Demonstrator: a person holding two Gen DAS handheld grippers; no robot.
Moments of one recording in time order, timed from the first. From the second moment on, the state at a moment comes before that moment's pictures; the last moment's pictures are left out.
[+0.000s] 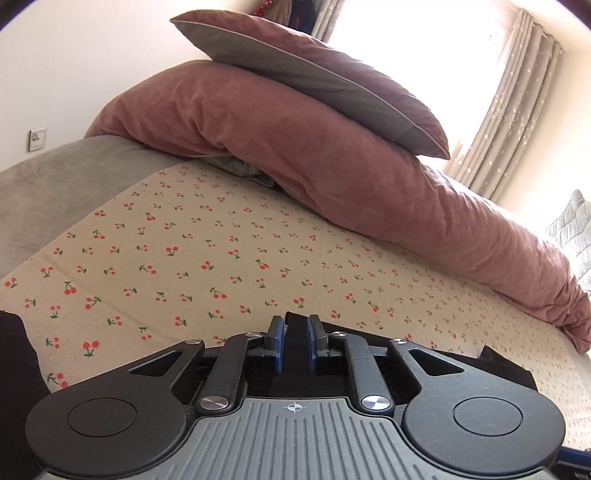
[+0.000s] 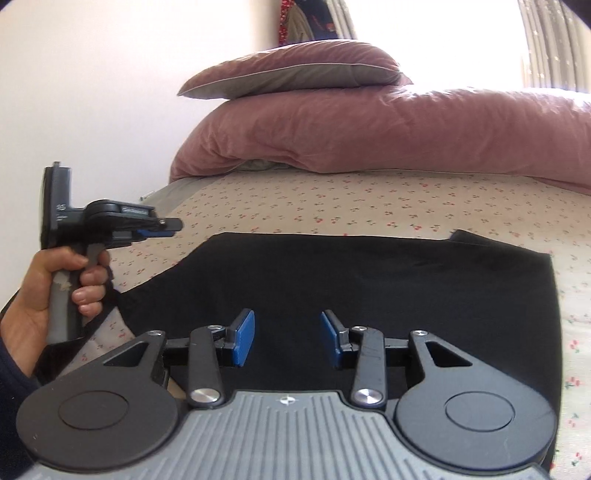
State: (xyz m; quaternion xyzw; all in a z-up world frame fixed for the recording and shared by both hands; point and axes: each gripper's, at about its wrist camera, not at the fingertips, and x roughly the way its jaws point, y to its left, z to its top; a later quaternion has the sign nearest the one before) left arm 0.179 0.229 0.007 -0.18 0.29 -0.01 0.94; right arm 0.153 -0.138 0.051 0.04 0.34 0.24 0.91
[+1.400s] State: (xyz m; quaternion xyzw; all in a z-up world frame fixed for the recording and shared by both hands) left arm 0.108 -0.032 -0.019 -0.02 0.41 -0.11 0.91; right arm 0.101 -0.224 0.016 0.00 0.46 0.18 0.87
